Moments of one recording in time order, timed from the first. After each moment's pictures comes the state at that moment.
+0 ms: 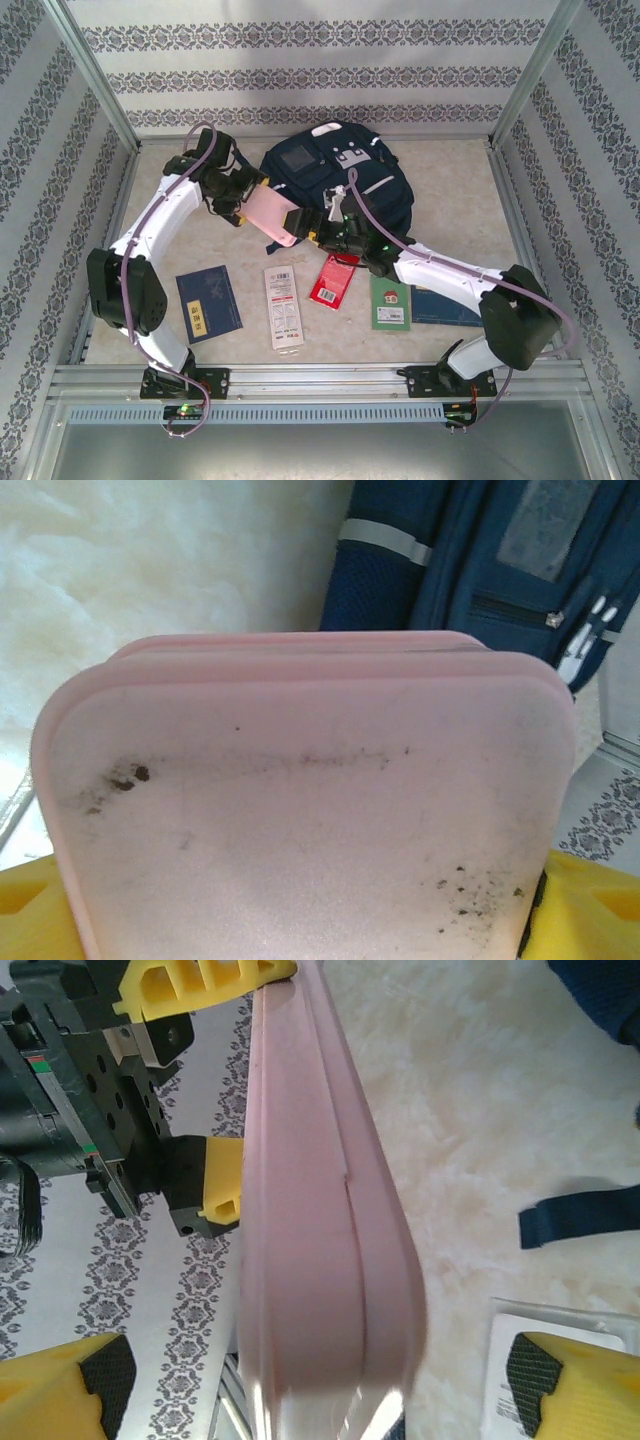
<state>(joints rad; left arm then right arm) -0.20 1.67 1.53 -0.91 0.32 -1.22 0.74 1.50 0.92 0.21 -0.34 1.03</state>
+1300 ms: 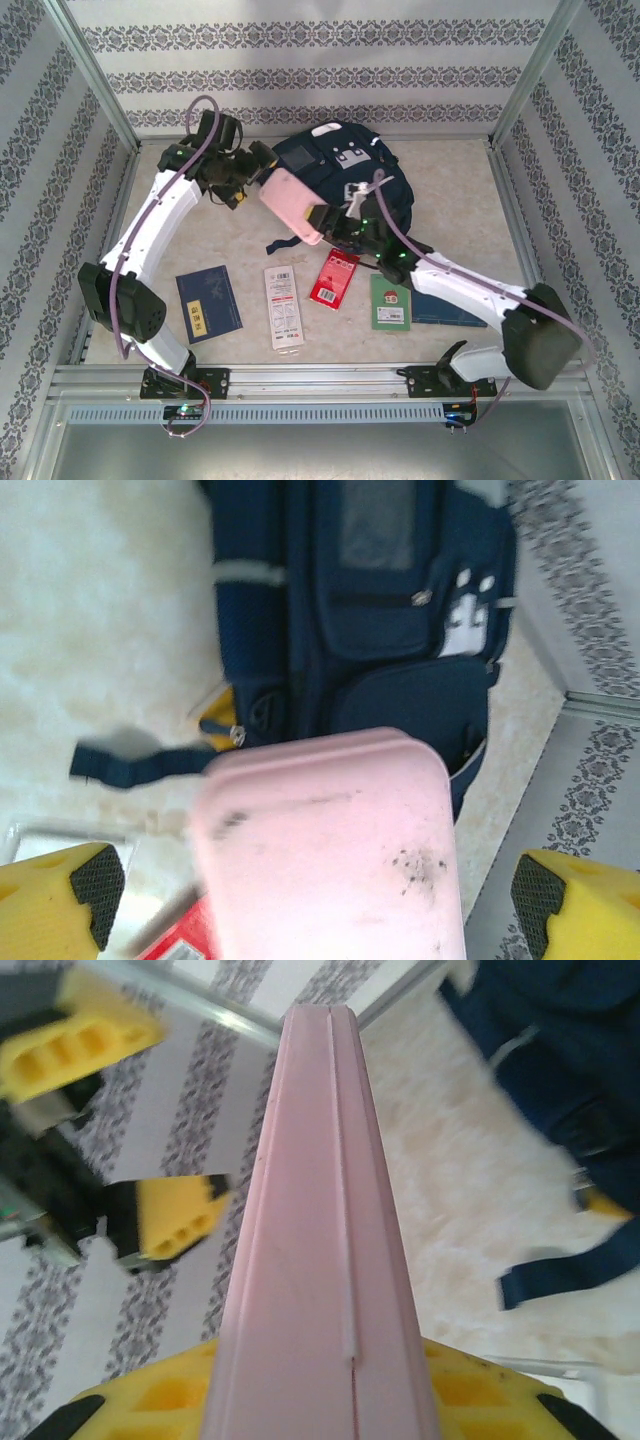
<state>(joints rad) -0.27 1.64 1.75 -0.98 0.18 -1.01 0.66 1.32 0.82 0.22 -0.21 1.07</state>
